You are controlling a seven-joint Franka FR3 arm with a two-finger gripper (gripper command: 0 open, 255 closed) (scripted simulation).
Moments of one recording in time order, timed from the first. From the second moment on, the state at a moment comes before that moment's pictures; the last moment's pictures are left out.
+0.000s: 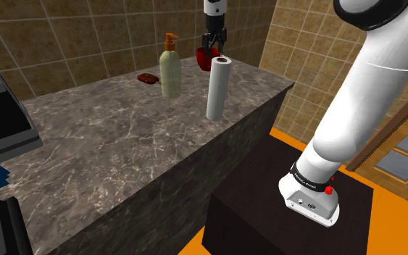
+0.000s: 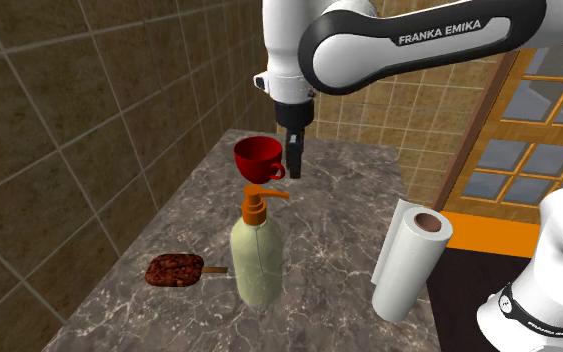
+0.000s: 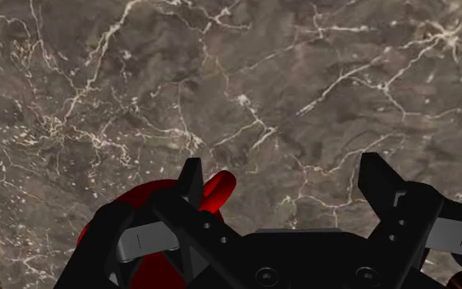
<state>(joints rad) -0.06 0.06 -0.07 -1.72 -0.10 1.74 -0.18</state>
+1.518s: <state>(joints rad) -0.09 0.44 -0.09 -1.35 -0.10 1.76 -0.24</state>
